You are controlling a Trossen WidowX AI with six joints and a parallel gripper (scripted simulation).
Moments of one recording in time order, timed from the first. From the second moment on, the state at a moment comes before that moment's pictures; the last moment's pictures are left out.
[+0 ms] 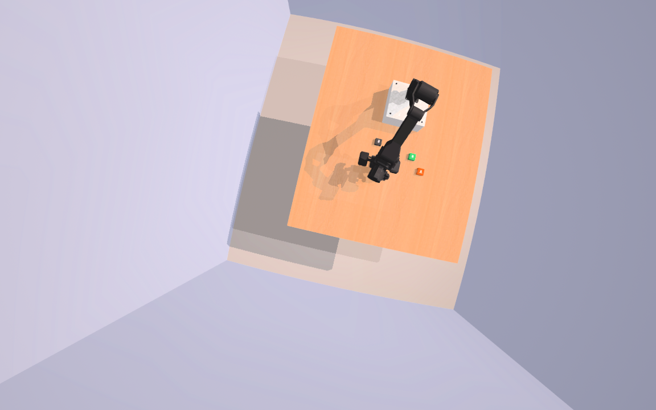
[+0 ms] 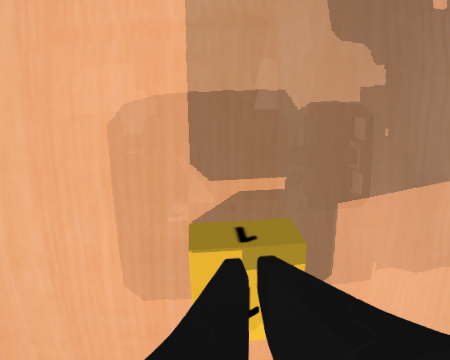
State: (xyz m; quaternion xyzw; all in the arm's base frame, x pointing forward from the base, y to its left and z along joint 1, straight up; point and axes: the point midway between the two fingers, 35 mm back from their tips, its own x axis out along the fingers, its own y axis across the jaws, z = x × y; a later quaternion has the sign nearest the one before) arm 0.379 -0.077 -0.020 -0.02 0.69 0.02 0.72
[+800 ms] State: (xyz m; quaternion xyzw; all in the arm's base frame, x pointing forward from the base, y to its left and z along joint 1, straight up) arm 0.375 -0.051 0.005 -0.01 0.70 0.01 0.72
